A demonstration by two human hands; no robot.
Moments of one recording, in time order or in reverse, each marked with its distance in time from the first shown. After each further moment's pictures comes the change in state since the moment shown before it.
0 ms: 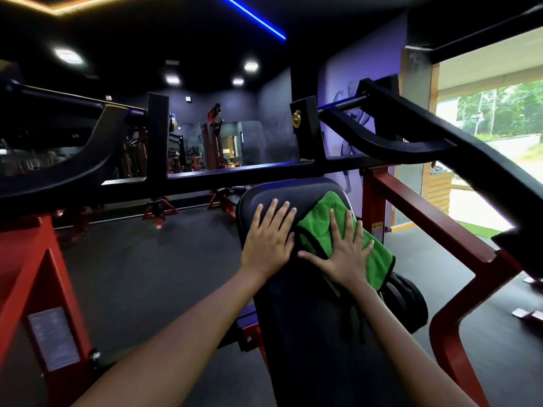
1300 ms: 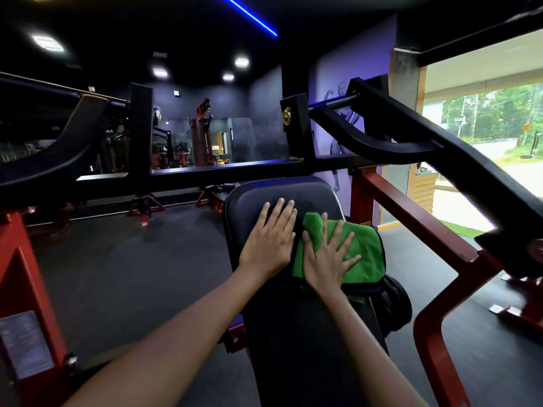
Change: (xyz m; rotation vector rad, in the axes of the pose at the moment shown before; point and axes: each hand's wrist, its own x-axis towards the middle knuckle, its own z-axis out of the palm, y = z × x) left_hand 0.013 0.019 0.004 0.152 -0.063 0.096; right_hand -0.003 -0.031 0.011 0.095 -0.007 0.255
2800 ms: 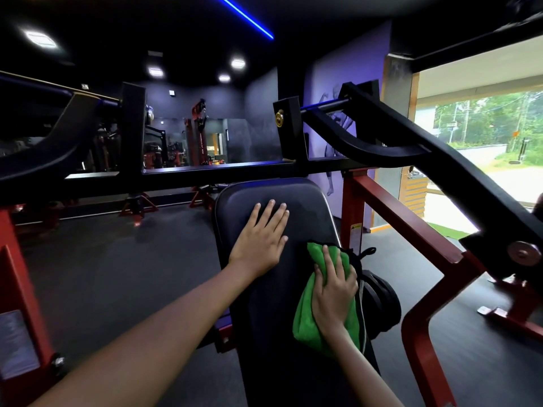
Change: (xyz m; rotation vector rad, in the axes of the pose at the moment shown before) left_hand 0.003 0.001 0.001 0.075 -0.155 0.016; right_hand -0.037 0.059 0.013 0.095 0.321 -0.092
